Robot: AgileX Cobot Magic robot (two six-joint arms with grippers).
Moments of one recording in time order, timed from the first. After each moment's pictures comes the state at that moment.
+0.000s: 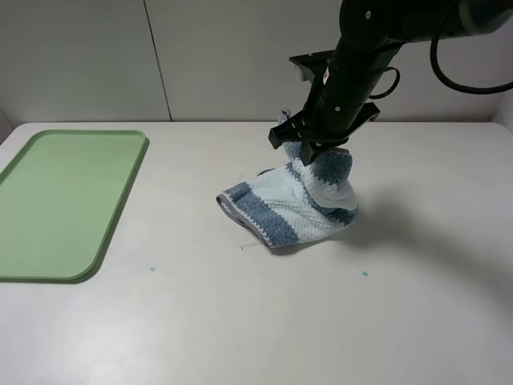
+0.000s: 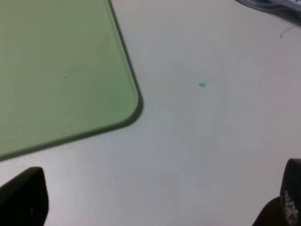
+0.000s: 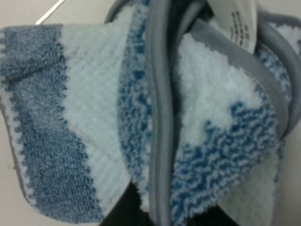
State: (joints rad) left arm -0.36 0.18 -0.50 0.08 1.06 -0.09; right arm 0.55 1.91 -1.39 0.03 0.80 0.10
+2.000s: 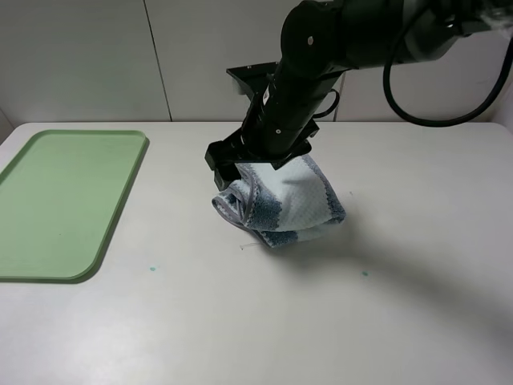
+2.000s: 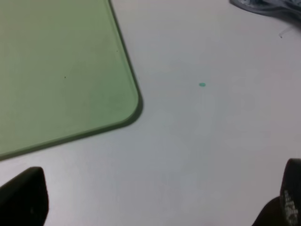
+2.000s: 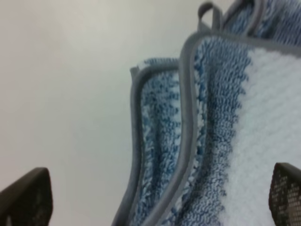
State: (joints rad) left arm -0.36 0.18 -0.50 0.08 1.06 -0.09; right arm 0.72 1.91 -1.39 0.13 0.66 0.08
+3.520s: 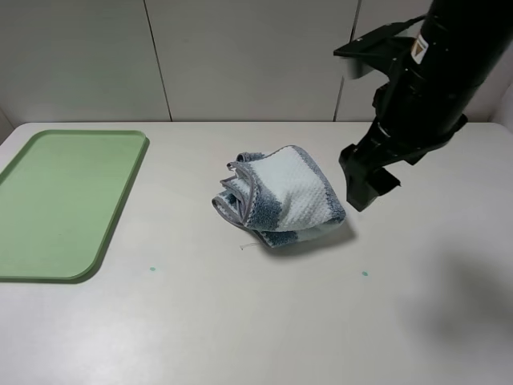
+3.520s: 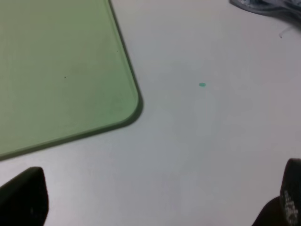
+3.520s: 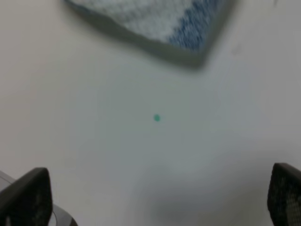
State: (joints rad) left arm -0.36 0.18 -0.50 0.08 1.06 -0.09; right arm 0.63 1.49 -1.18 -0.07 1.17 -0.02
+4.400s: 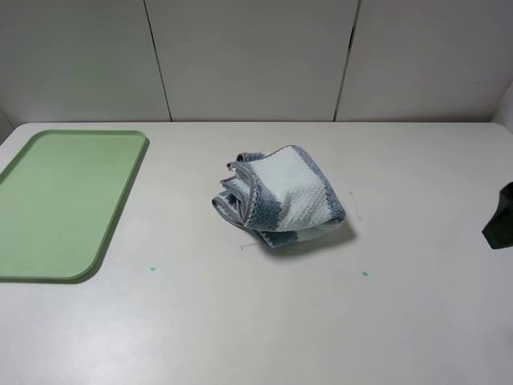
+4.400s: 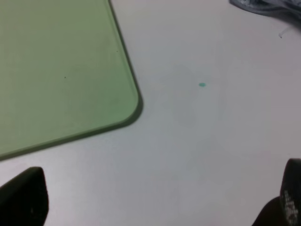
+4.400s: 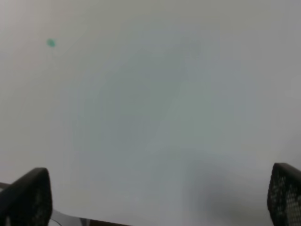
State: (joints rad) left arm -0.36 0.18 -0.50 0.08 1.06 -0.09; right arm 0.17 0.96 -0.76 -0.04 1.12 -0.02
